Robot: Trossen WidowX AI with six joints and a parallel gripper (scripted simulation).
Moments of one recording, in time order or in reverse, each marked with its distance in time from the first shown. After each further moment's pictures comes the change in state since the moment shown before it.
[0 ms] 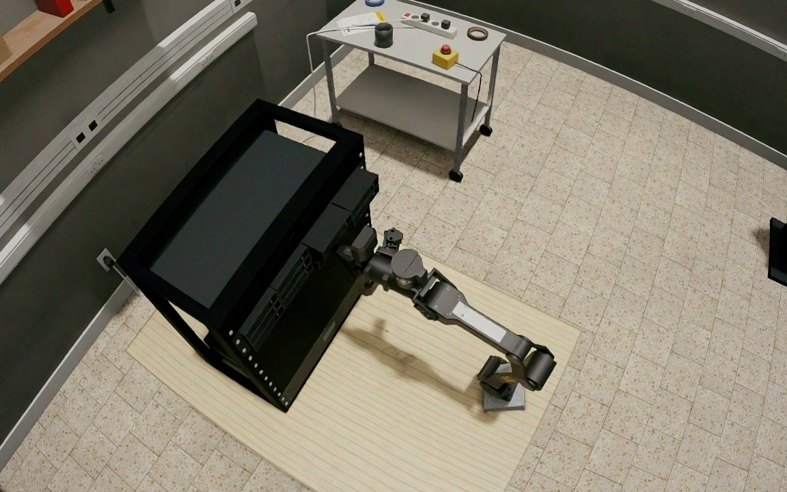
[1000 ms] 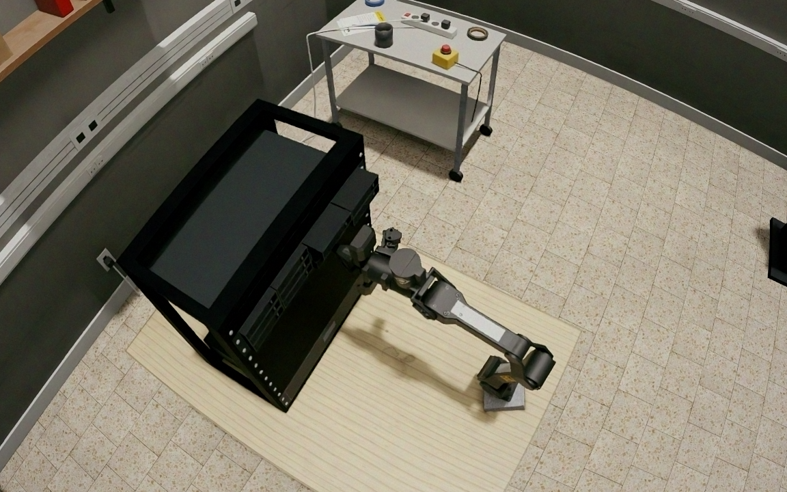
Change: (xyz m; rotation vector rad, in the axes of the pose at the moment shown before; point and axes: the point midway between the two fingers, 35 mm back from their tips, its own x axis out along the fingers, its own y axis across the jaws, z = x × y) arm 0.003 0.000 0.000 0.000 -0.001 -0.001
